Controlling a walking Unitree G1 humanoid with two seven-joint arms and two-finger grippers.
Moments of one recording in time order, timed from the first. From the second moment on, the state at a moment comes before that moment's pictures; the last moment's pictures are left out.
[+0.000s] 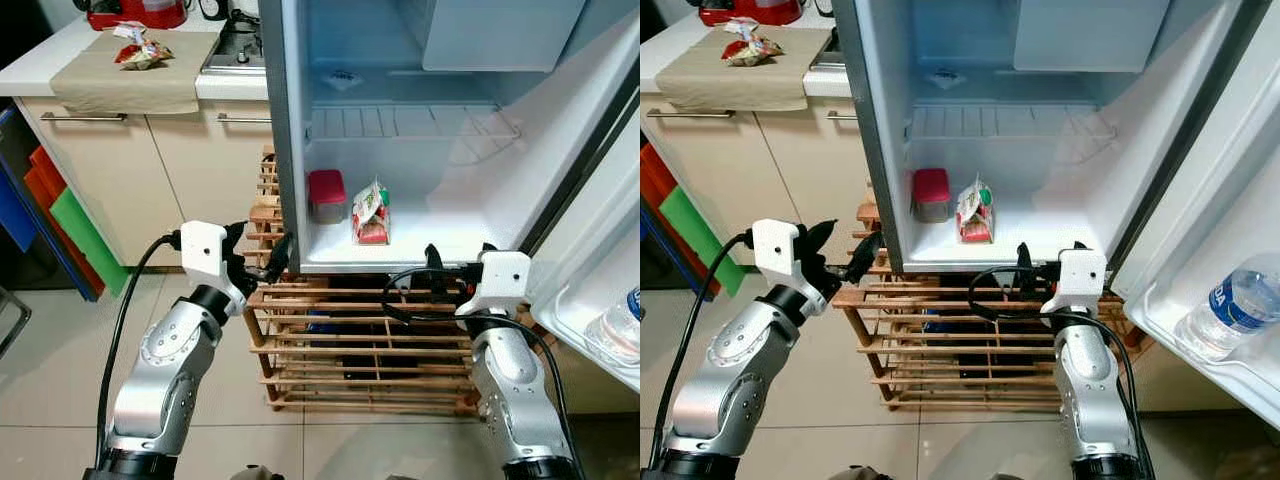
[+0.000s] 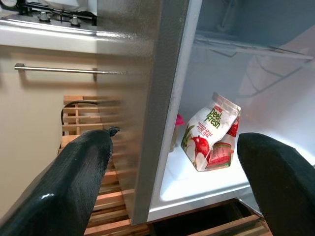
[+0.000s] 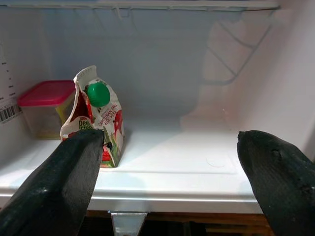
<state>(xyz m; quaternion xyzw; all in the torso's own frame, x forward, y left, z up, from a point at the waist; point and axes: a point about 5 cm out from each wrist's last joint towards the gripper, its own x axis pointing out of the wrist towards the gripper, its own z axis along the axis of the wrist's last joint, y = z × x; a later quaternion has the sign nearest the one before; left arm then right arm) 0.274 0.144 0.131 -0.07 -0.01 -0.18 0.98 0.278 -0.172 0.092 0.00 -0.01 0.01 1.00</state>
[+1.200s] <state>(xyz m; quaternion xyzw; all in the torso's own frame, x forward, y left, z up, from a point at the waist) 0.290 0.125 0.137 -0.06 -0.03 -0.20 0.98 0.266 -0.181 0.083 -0.02 0.01 -0.01 1.00</state>
